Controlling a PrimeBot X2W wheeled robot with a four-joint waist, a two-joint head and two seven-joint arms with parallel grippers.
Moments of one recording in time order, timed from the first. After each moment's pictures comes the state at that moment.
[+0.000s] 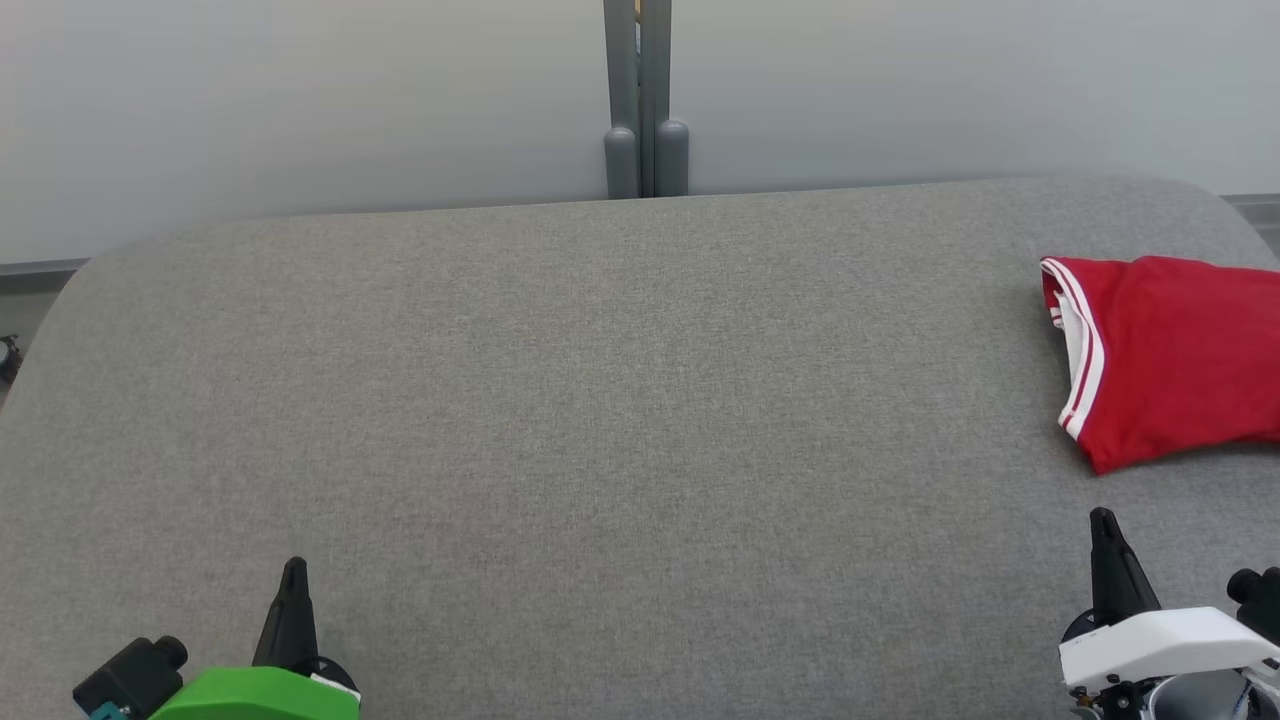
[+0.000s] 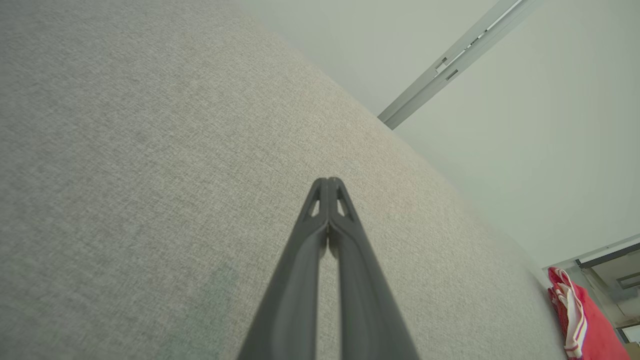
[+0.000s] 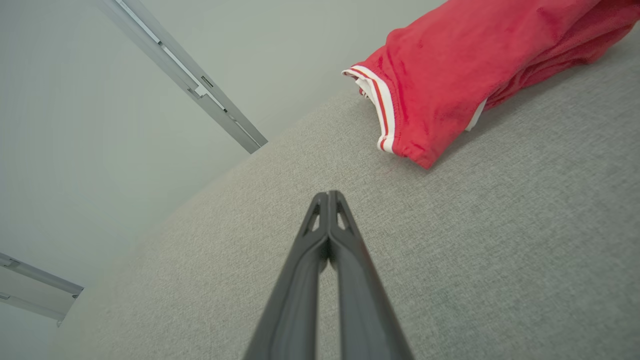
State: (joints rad) left arm 0.01 0.06 0.04 0.32 -0.78 -0.13 -0.10; right arm 0.03 -0.03 -0.17 0.22 0.61 0.13 -0.10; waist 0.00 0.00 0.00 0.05
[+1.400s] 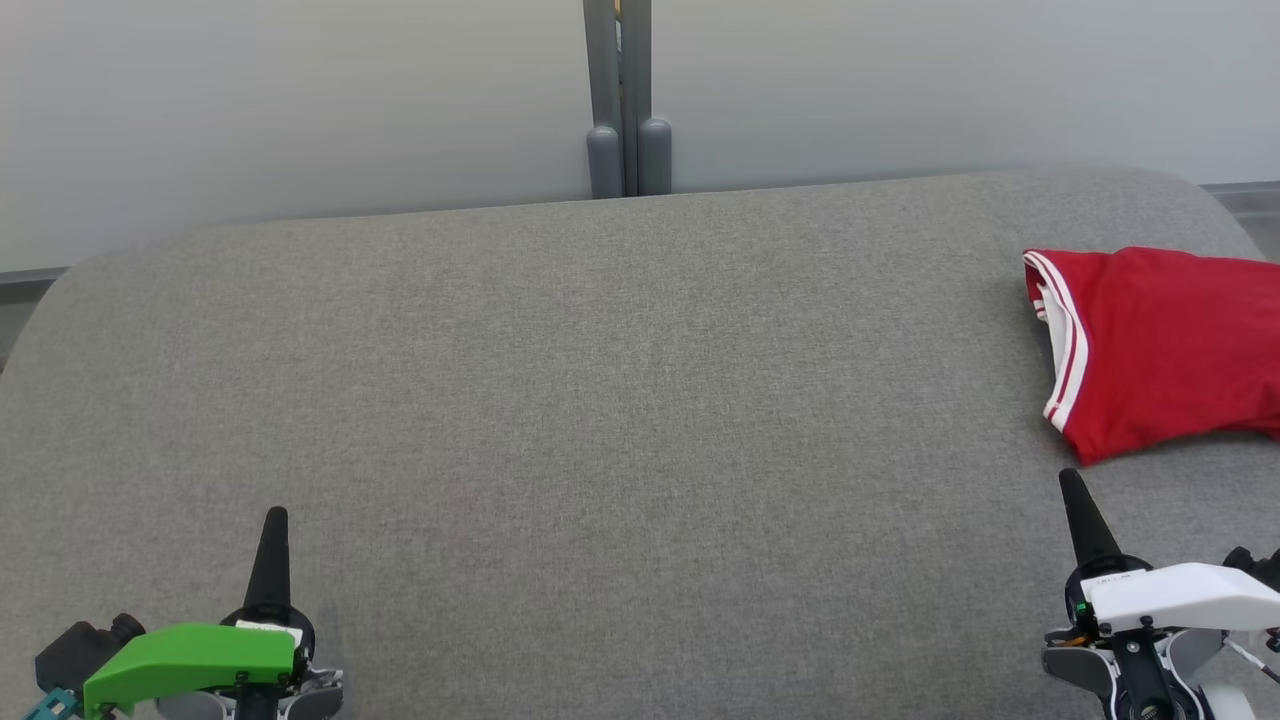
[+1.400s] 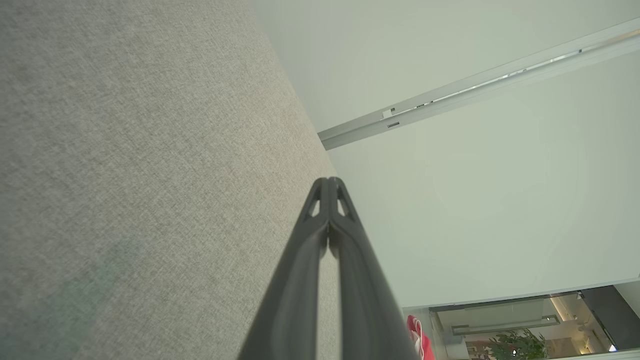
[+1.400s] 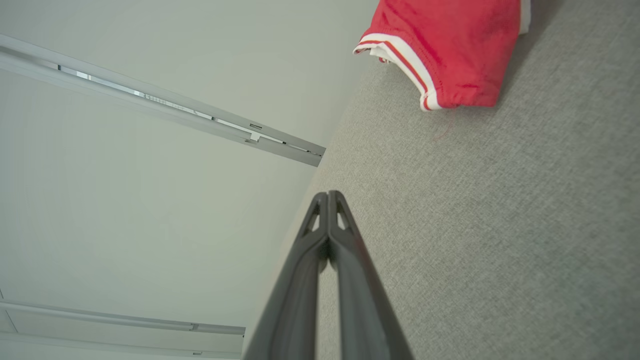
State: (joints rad) left arm -0.05 0.05 0.08 0.28 -1.25 -0.13 0.02; right arm -0.05 -0.04 -0.14 0.23 1.17 0.13 0.02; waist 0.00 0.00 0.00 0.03
